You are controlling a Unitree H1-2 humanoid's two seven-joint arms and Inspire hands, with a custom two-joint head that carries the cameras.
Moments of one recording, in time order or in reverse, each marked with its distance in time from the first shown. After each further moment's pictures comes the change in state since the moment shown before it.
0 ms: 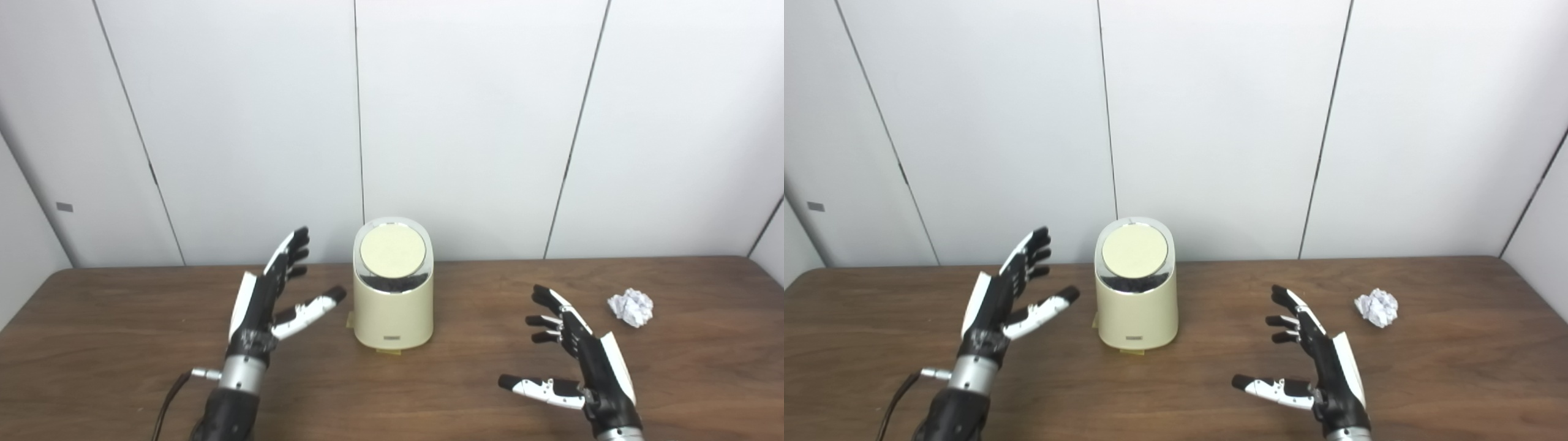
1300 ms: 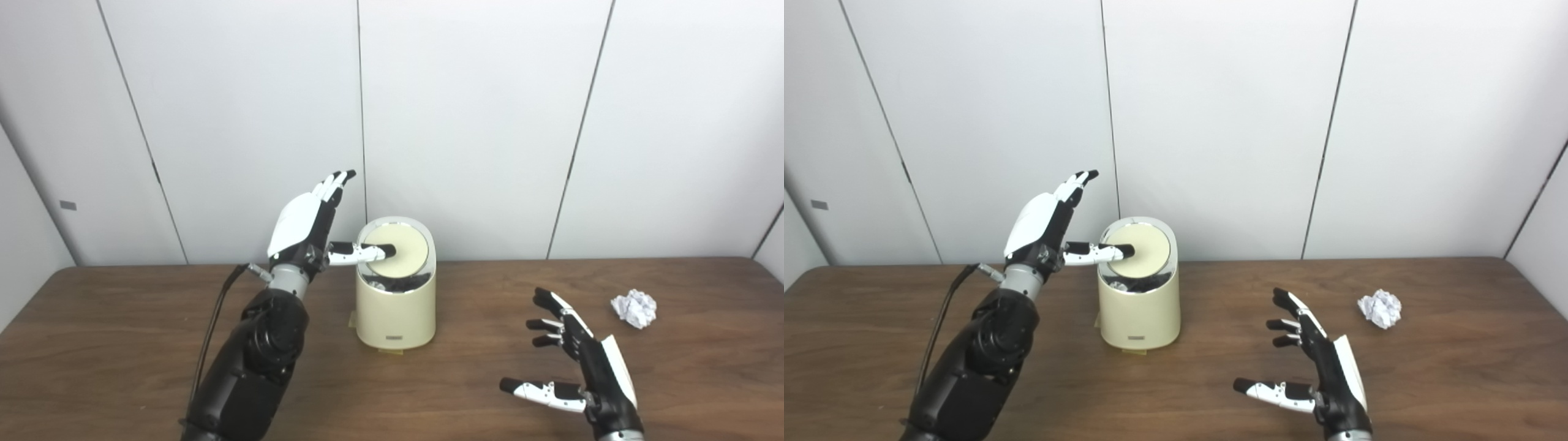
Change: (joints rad) left arm -0.296 0.091 -0.214 0.118 0.379 0.302 -0.002; right arm 0.001 -0.002 0.004 0.009 -0.002 -0.004 0.000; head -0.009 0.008
